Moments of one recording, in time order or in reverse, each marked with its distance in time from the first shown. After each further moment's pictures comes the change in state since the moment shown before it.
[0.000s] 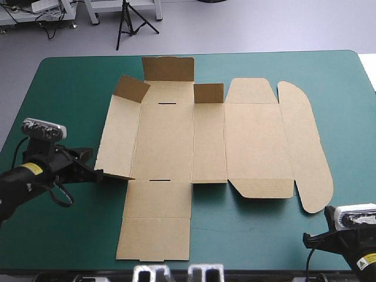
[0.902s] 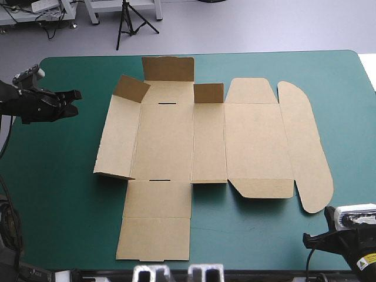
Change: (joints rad) left arm 0.355 0.751 -0.508 -0.202 0.203 -0.121; right arm 0.000 0.000 0.000 0.000 0.004 0.000
